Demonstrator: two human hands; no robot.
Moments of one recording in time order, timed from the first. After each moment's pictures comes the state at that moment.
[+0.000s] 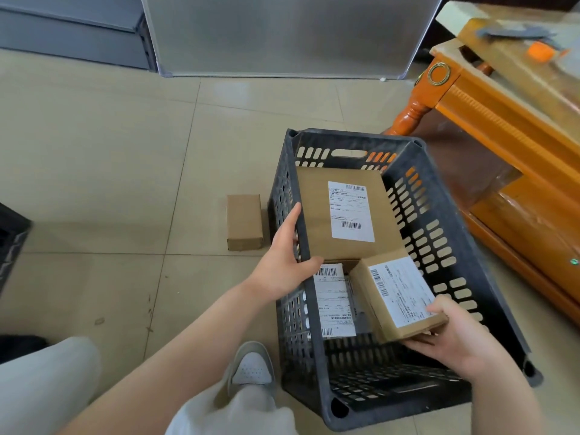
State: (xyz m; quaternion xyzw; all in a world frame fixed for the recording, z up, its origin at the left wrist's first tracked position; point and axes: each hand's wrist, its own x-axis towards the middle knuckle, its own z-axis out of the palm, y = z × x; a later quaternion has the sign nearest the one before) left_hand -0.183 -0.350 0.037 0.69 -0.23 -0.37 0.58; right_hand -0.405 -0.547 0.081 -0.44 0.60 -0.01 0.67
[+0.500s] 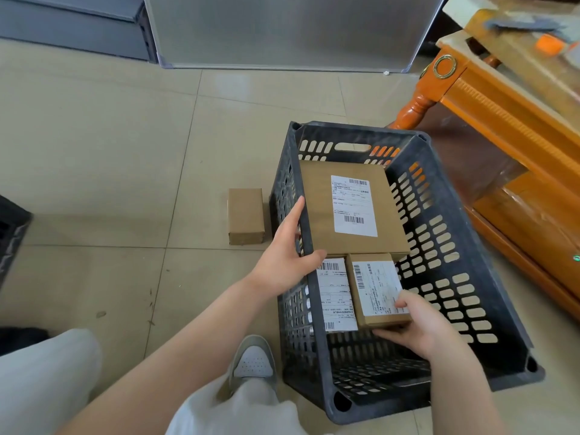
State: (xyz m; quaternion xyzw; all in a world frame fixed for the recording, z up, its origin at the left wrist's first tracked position) left_hand -0.182 -0.351 0.026 0.67 -0.23 -0.37 0.60; right_hand -0.374 -0.529 0.043 -0.40 0.64 0.00 0.66
